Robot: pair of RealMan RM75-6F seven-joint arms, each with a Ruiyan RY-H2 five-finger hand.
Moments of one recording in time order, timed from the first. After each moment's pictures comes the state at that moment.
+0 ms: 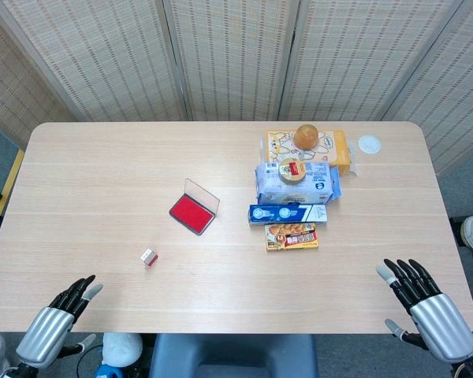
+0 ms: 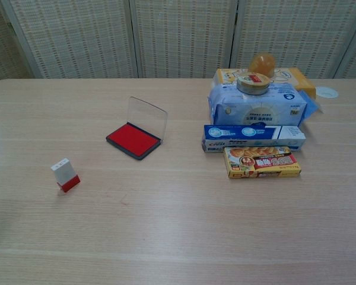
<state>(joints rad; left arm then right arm) -0.06 -1.17 0.18 -1.65 1.82 1.47 0.08 0.00 -1.03 -0.13 -1.60 -1.92 1.64 0.01</state>
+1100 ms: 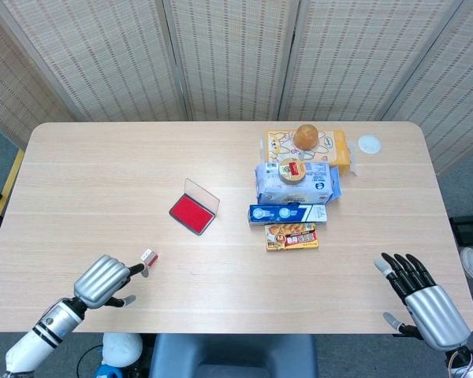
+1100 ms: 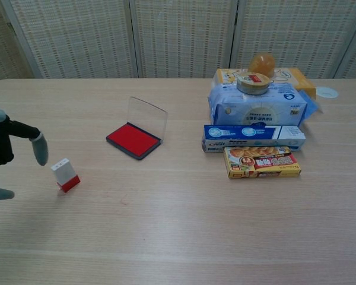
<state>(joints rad) -0.46 -1.12 -0.01 -1.78 1.67 0.98 0.12 0.04 -1.03 -0.12 -1.63 -1.85 1.55 -0.01</state>
